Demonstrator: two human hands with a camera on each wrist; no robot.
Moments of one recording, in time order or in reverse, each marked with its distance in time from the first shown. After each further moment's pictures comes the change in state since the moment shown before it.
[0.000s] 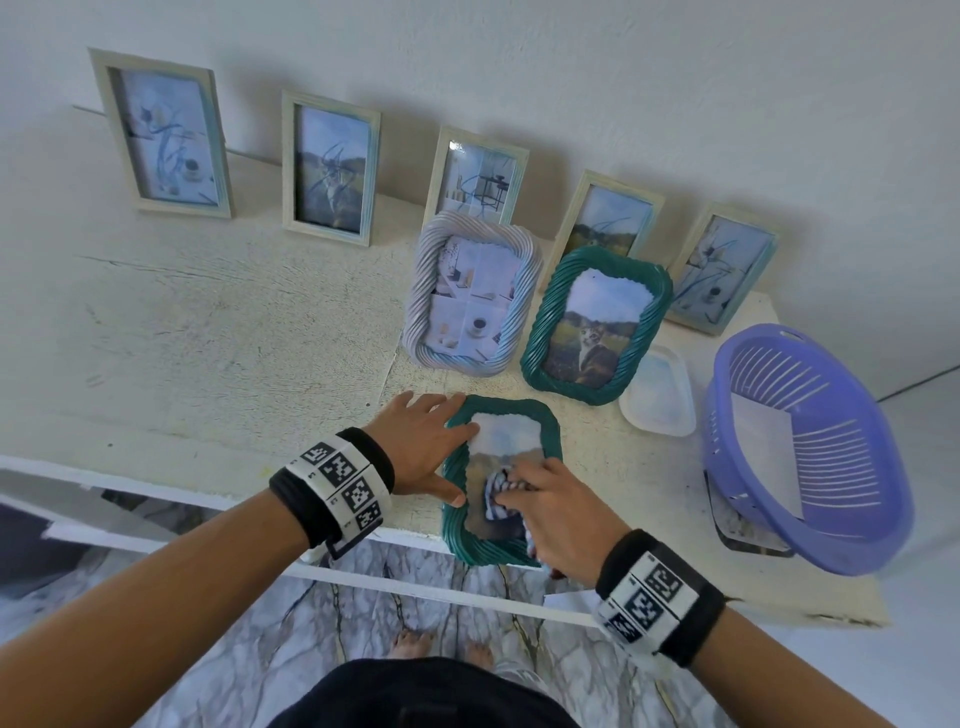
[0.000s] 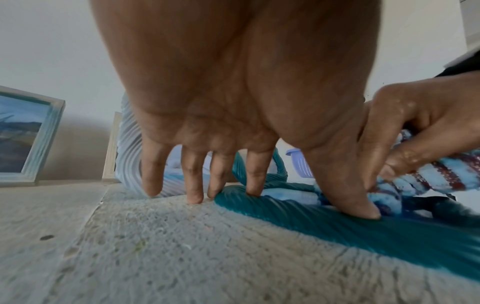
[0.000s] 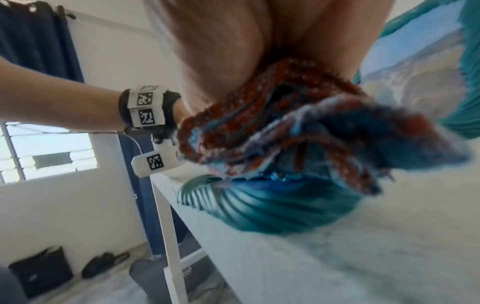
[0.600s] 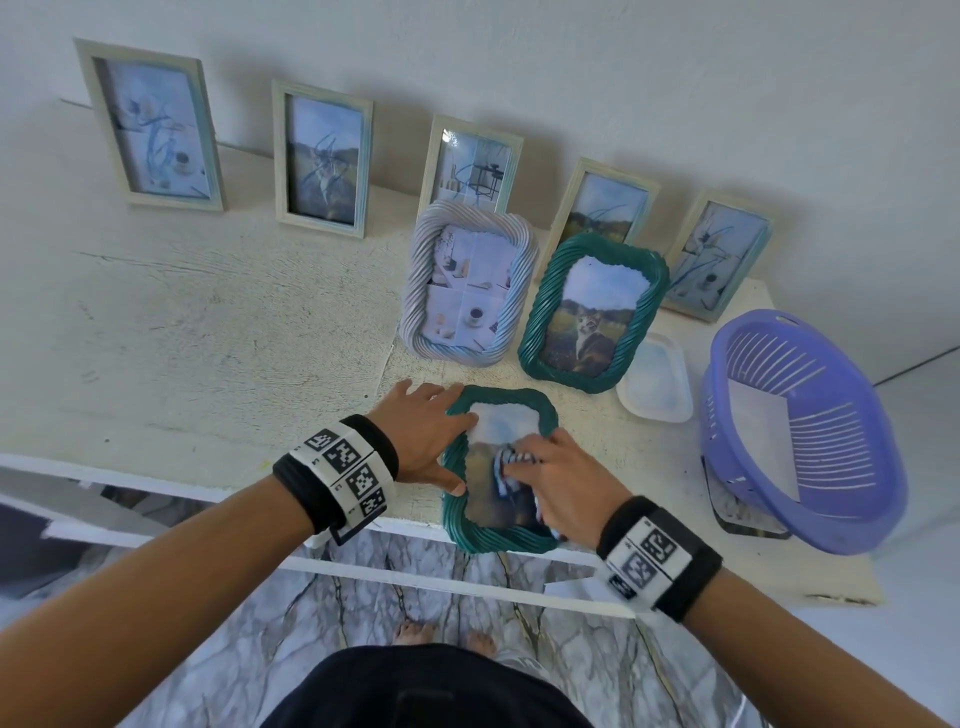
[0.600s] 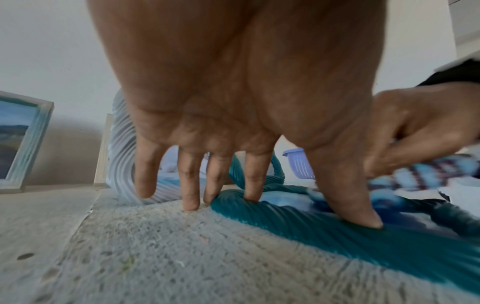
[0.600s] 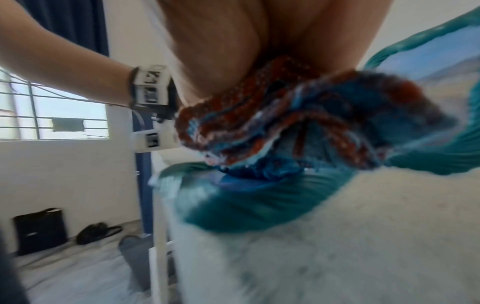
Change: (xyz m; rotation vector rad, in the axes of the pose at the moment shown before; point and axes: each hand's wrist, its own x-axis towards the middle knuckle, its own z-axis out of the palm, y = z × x) left_hand -0.001 0.003 -0.009 0.013 -0.027 -0.014; right_hand 0.007 0.014 -0.007 -0.091 -0.012 0.067
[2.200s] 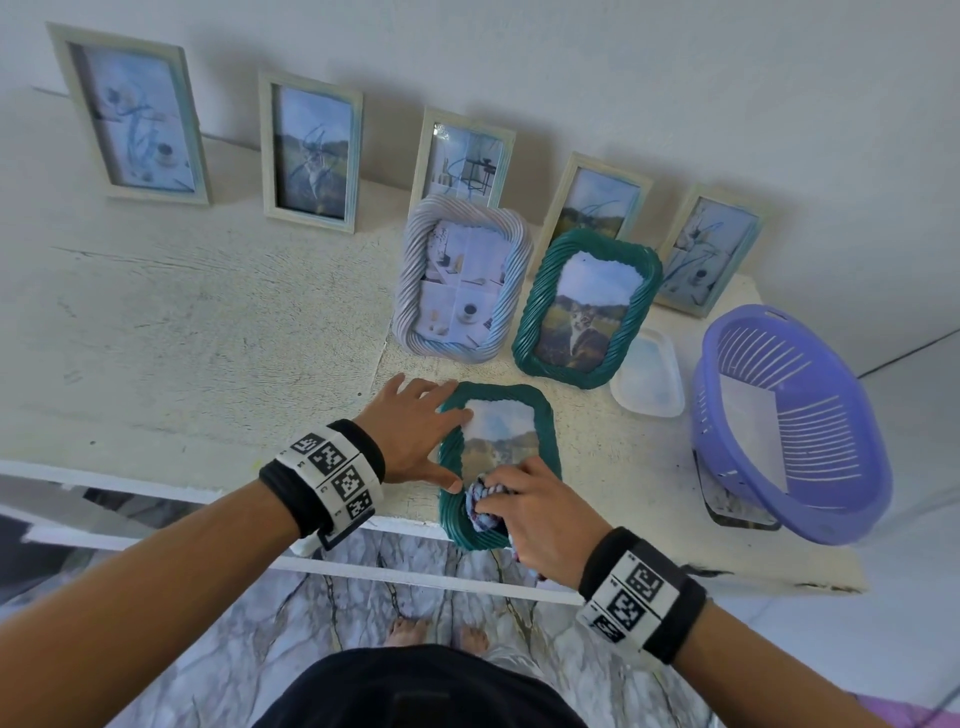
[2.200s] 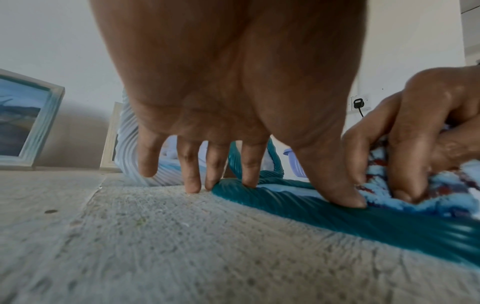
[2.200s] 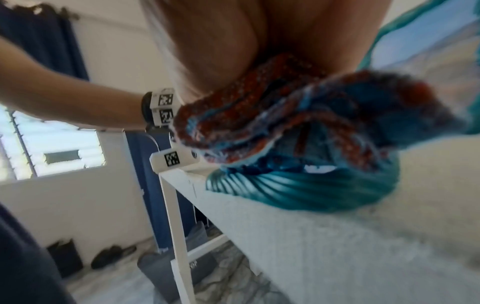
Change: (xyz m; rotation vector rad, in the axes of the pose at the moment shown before) left_hand 0.002 -0.006 0.015 -0.040 0.085 0.019; right_hand -0.010 -0.035 0.008 0.075 -0.017 -0.103
